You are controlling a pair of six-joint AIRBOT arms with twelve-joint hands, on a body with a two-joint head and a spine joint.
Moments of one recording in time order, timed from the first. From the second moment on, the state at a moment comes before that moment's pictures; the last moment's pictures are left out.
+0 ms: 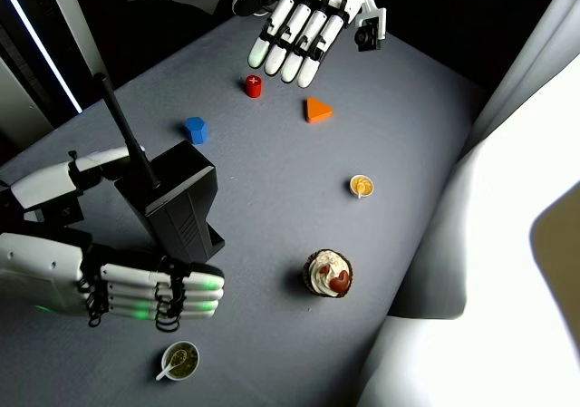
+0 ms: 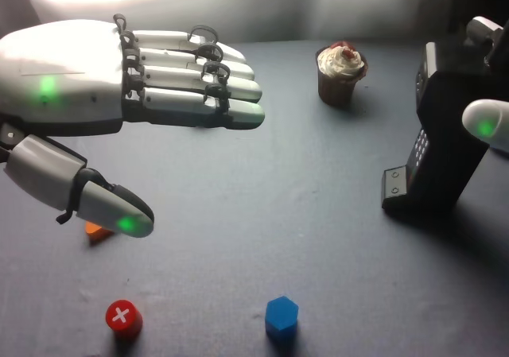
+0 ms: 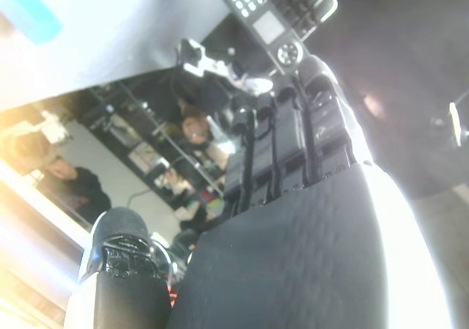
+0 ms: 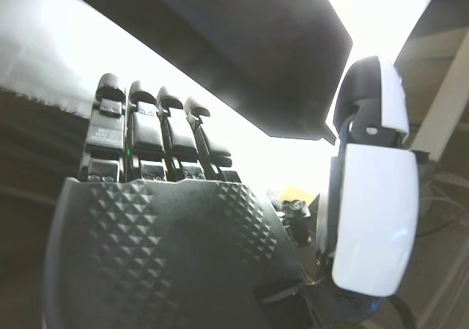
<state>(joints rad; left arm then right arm) 0.42 -0.66 1.47 1.13 -1.22 0.01 -0.83 -1.01 1.09 0.35 1.19 0.16</state>
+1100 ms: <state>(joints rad) 0.41 -0.66 1.47 1.14 -1.24 0.00 -0.75 -1.03 1.12 0.32 1.14 0.15</state>
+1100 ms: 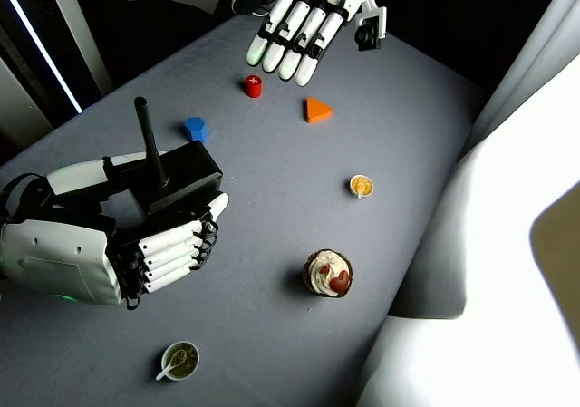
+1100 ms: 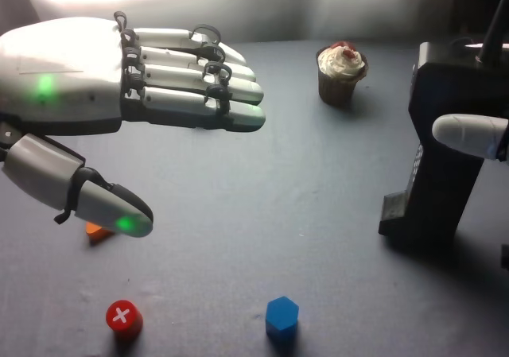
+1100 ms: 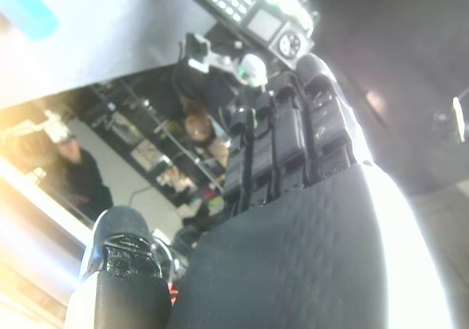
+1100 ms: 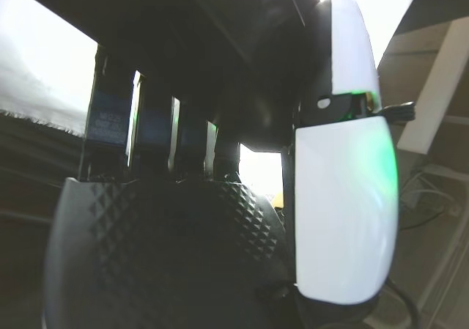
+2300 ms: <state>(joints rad) 0.39 -0.72 1.48 1.16 -1.02 -0.10 -0.55 -0.98 1.16 0.19 1.05 0.19</state>
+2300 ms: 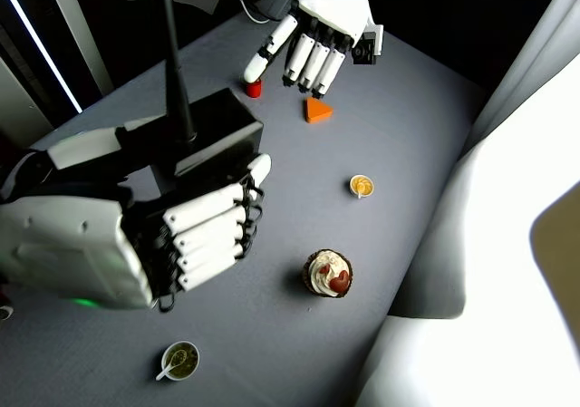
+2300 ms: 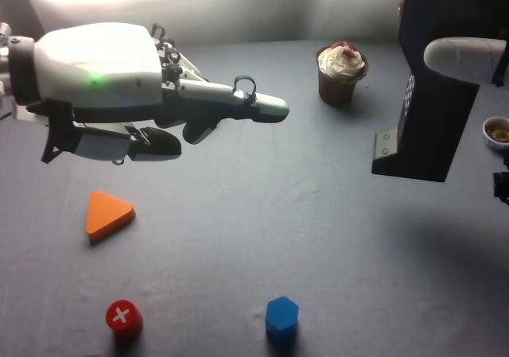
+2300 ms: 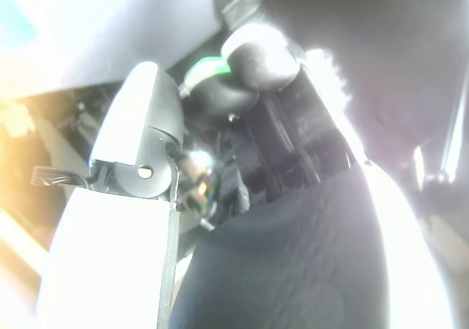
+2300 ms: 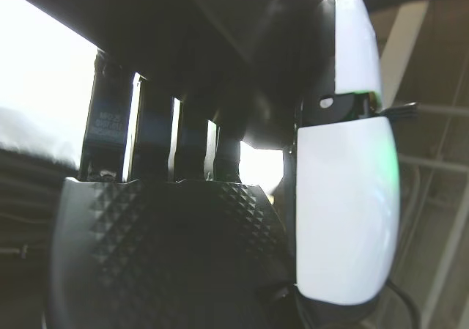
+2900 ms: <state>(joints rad) 0.39 -0.78 1.39 0.97 -0.73 0.08 -0.55 -0.98 1.15 0.19 1.06 0.18</state>
